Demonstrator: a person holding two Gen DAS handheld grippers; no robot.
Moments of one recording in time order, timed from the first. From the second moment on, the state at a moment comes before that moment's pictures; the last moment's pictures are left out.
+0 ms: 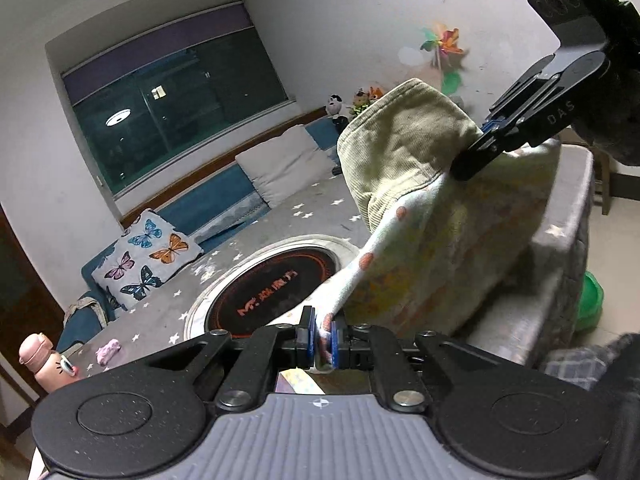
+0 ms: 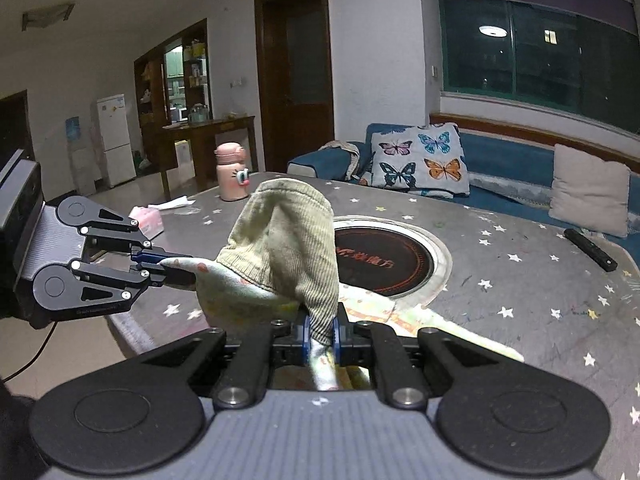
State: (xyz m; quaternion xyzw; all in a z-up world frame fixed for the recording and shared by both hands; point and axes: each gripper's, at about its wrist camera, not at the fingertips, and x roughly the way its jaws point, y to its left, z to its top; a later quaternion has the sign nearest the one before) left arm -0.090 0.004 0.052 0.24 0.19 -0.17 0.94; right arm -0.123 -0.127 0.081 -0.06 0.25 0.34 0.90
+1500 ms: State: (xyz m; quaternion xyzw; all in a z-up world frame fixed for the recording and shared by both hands) left arm 0.074 0.001 0.011 0.15 0.31 -0.10 0.93; right arm 0.016 -0.127 -0.006 0.01 0.32 0.20 0.93
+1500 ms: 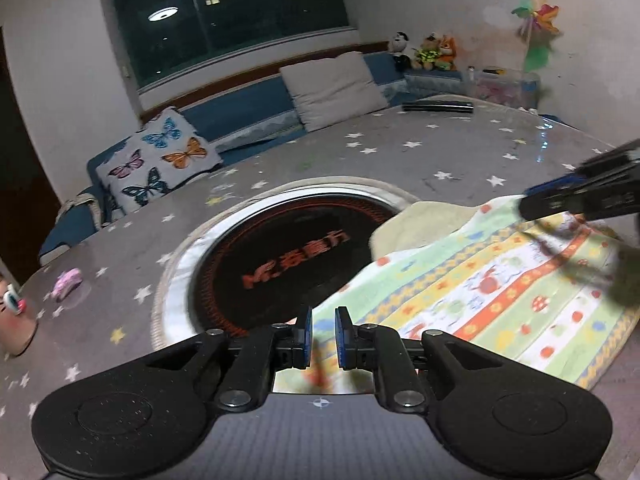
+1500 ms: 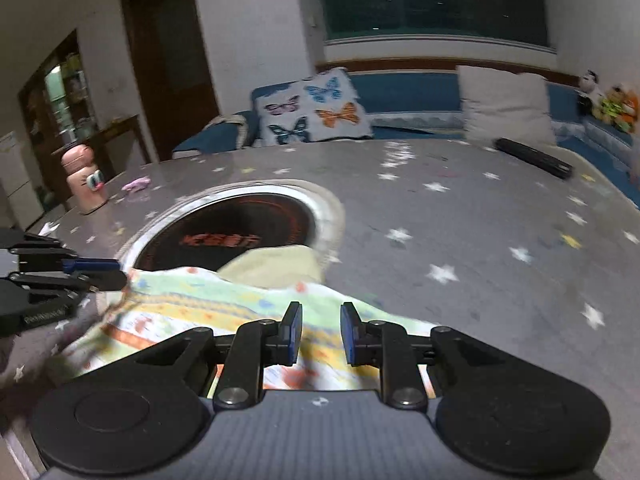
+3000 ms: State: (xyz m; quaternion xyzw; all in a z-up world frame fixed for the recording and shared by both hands) left arm 0.041 -0.062 -0.004 0.16 0.30 -0.21 0.92; right arm -0.030 -0.091 -0.019 -0.05 0.33 0.27 0.90
